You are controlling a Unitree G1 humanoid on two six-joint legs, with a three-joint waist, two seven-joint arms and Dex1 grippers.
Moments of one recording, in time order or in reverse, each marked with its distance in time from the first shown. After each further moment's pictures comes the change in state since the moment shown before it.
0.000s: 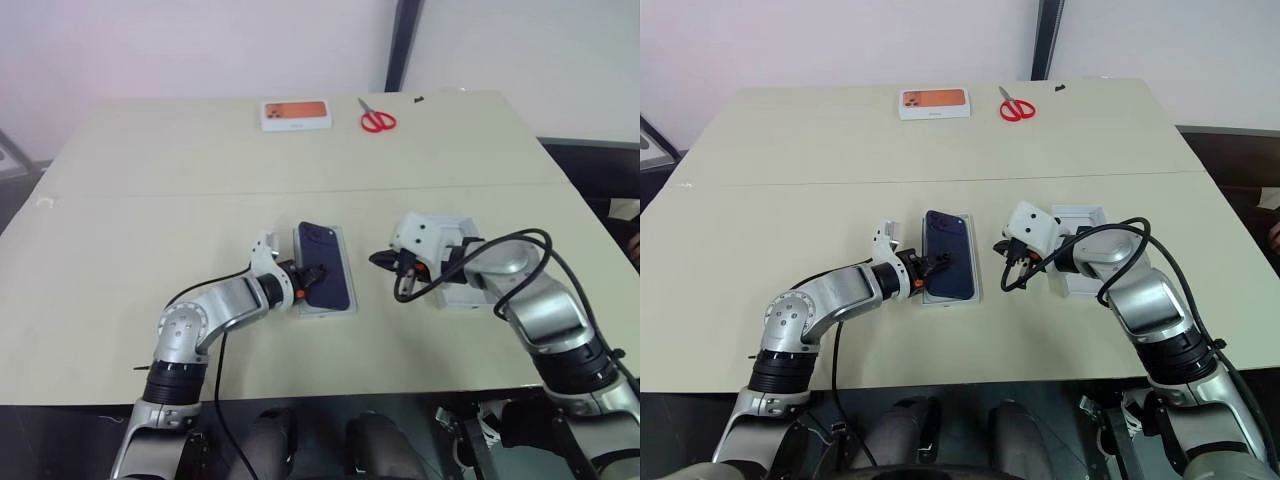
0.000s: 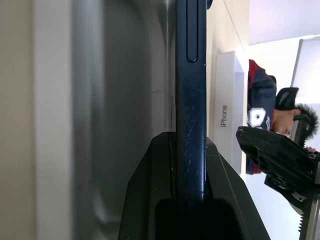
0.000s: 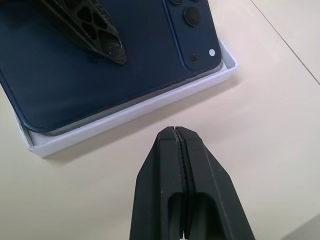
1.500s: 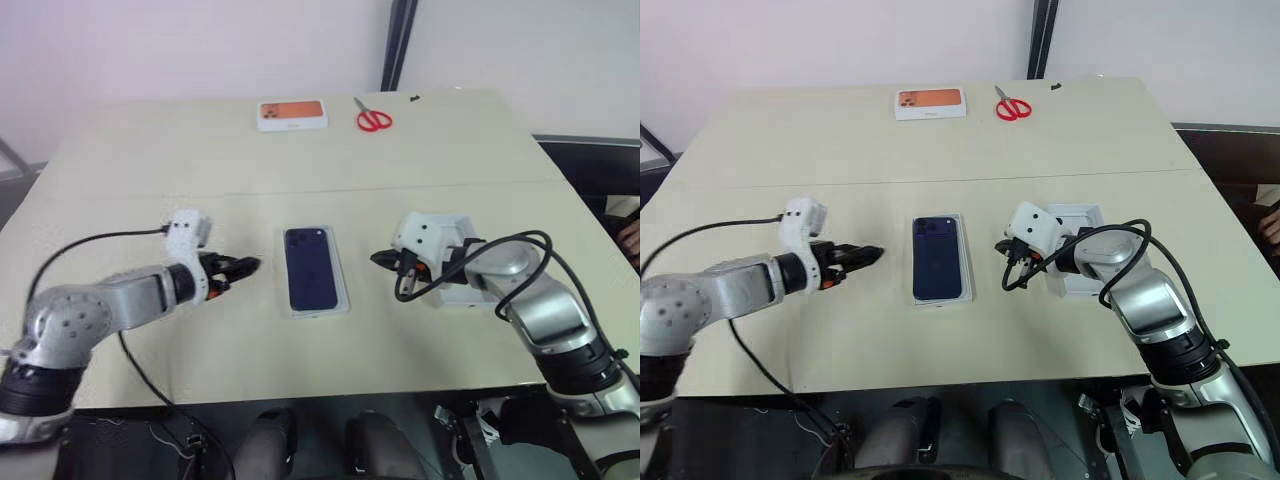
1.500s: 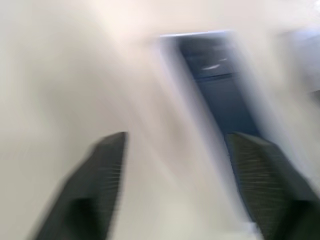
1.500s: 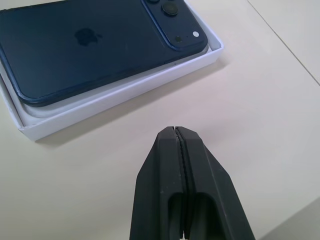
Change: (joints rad) left arm 0.109 0.699 0.012 -0.263 0.500 0.021 -0.512; right arm 0.000 -0.015 0.018 0.017 0.017 -0.018 -0.042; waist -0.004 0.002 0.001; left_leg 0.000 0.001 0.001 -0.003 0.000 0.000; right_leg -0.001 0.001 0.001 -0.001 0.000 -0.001
